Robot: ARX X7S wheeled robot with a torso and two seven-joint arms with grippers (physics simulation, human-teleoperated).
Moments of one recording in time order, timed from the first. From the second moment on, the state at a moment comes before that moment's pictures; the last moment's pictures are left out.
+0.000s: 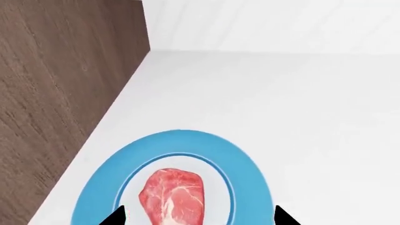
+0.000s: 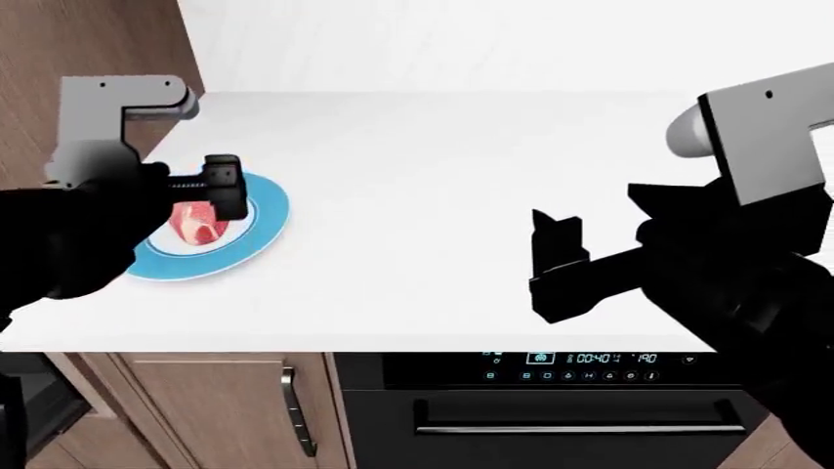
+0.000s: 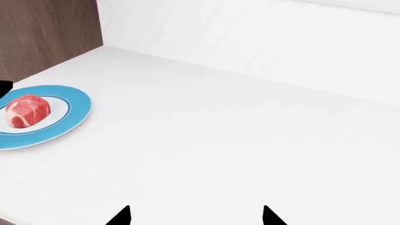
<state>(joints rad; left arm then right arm) -1.07 -0.55 0.16 -0.01 -1.07 -1.27 -0.63 1.16 0.78 -0.34 -0.52 2.19 1.14 1.31</state>
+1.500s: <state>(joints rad) -1.22 -0.38 0.21 -0.56 -0.87 -1.02 -0.66 1.06 0.80 -0.31 -0.52 2.05 1.14 1.17</state>
